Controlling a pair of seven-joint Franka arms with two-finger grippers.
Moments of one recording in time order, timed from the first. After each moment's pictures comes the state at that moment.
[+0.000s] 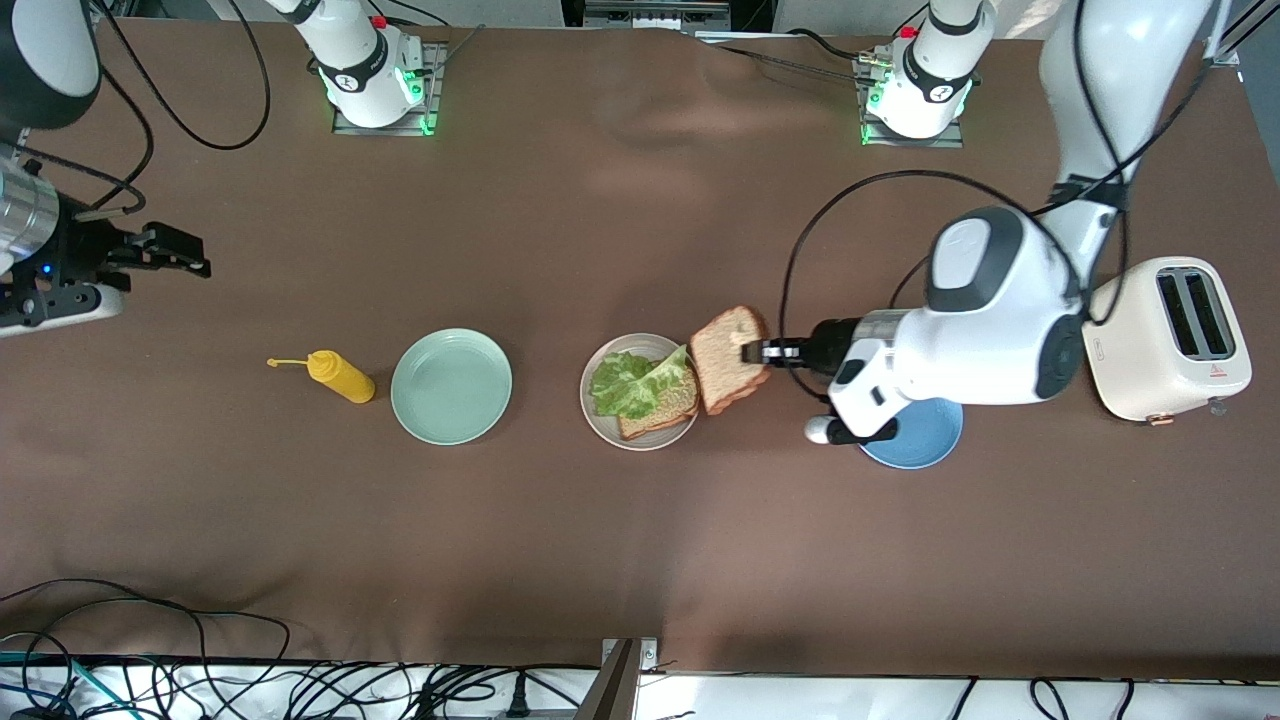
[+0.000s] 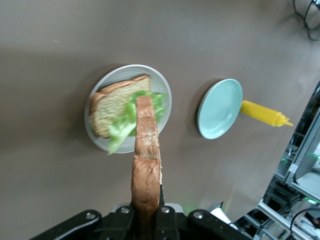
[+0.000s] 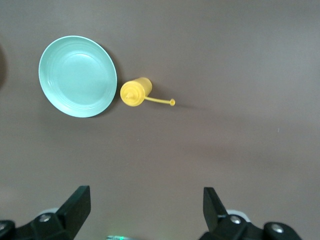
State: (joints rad) left arm 0.03 0.64 -0.53 -1.38 -0.48 1.95 -0.35; right arm 0.07 0.09 -0.07 -1.61 0.01 1.54 -0.10
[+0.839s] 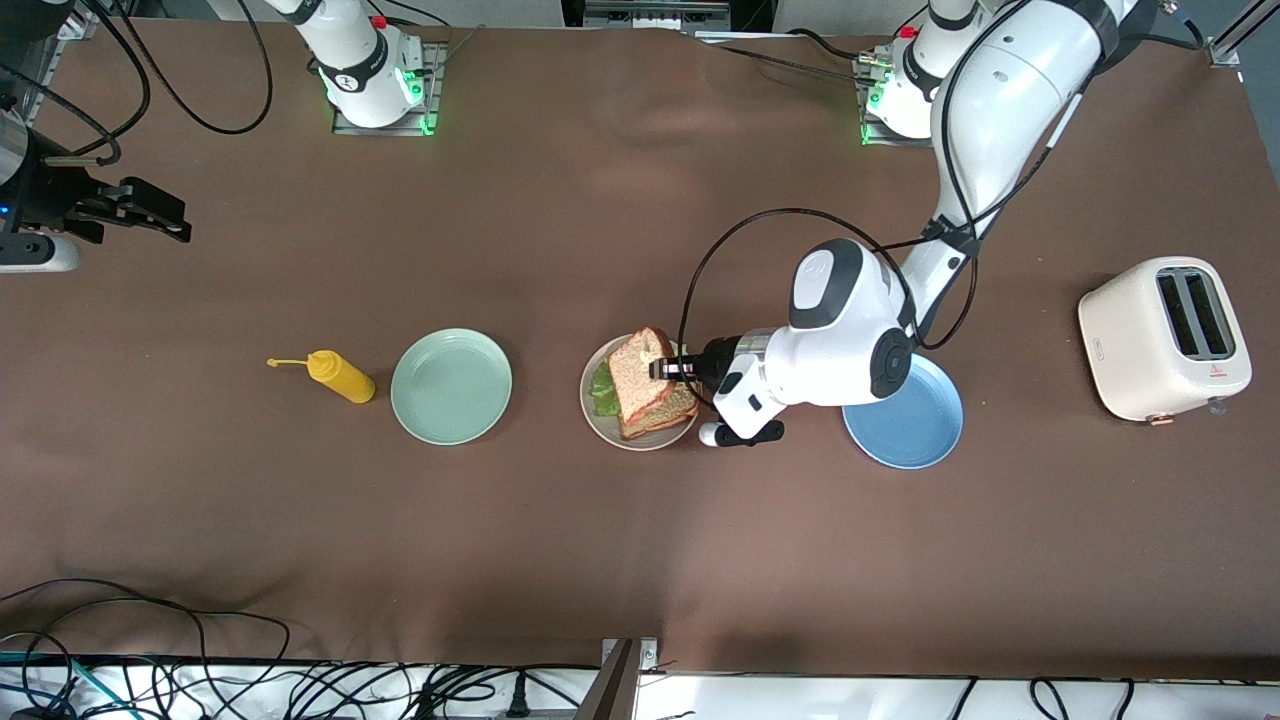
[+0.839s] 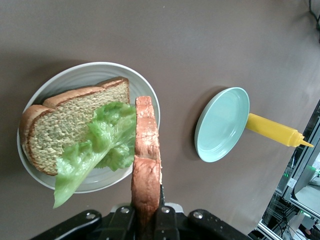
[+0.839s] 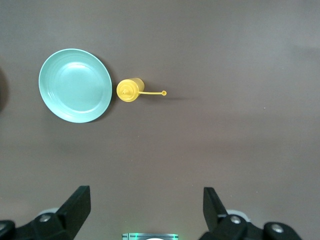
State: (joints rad) left arm -0.12 0.80 -0.51 -1.39 -0.49 2.20 -0.35; right arm 0.08 0.03 -0.07 -1.59 -0.02 1.51 0.02
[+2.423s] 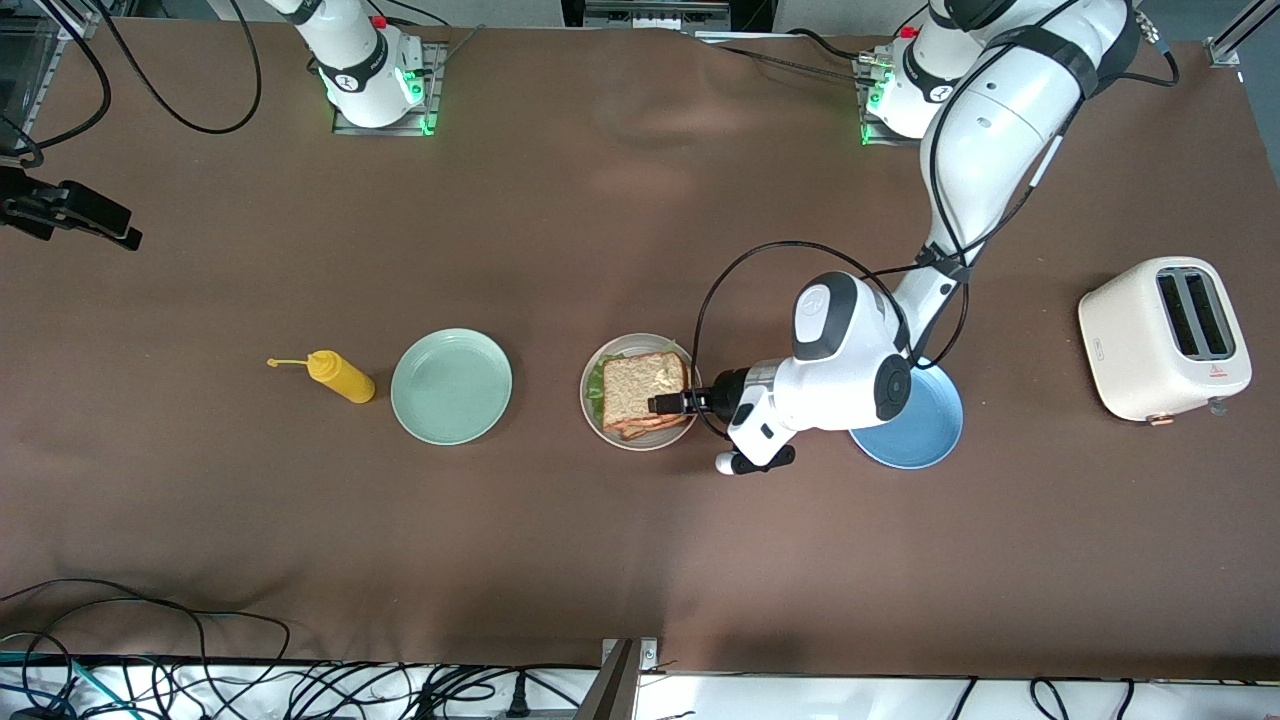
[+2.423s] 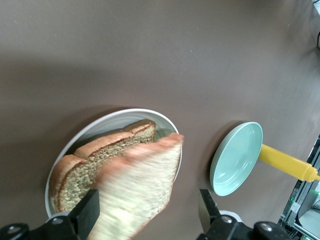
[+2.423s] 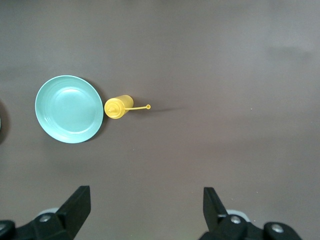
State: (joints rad) left arm -0.12 0.87 -0.46 -1.36 -0.49 2.29 -0.32; right arm 0.08 0.03 -0.14 -1.54 -0.01 1.53 0.05
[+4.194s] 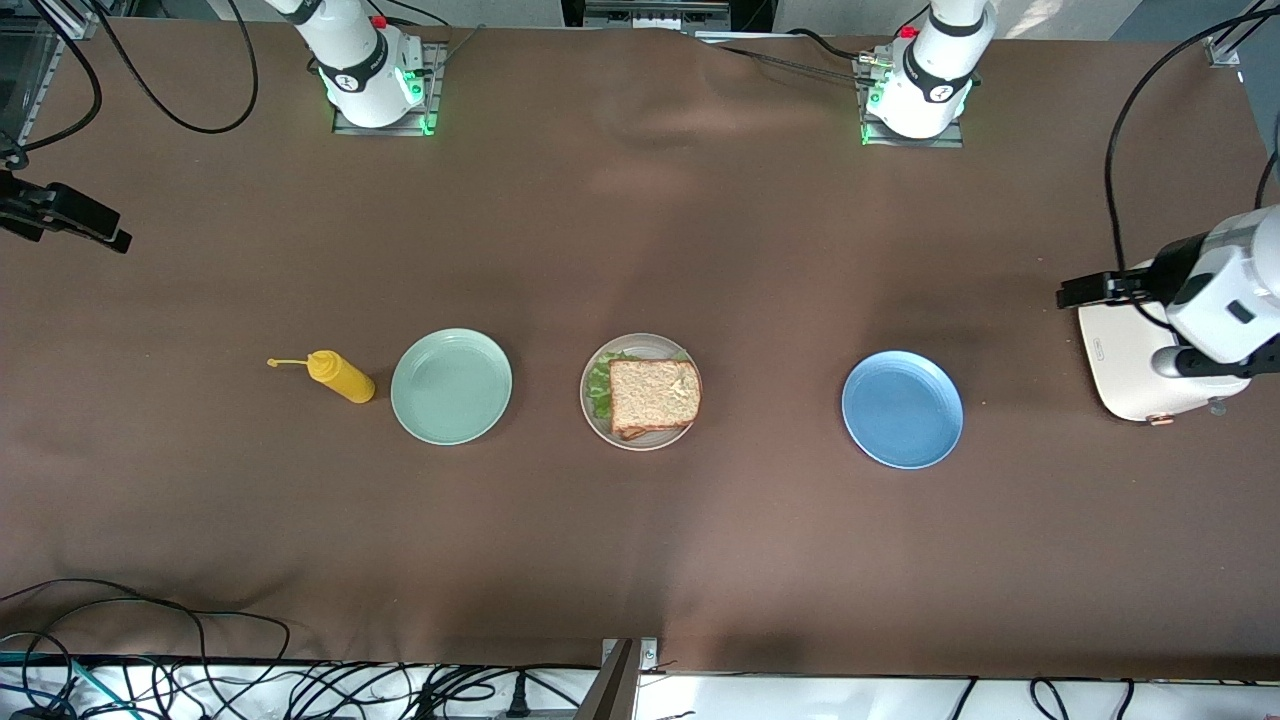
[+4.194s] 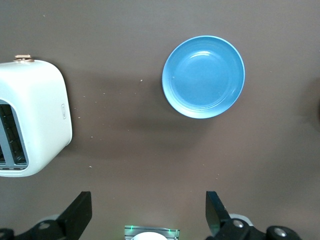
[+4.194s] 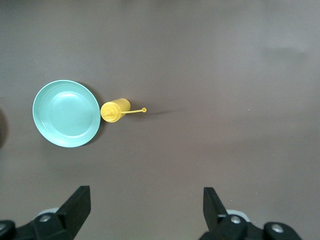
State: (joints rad) left arm 0.30 0.29 -0.30 -1.38 0.05 1.38 -0.10; right arm 0.08 0.04 -0.16 -1.54 0.00 1.54 0.05
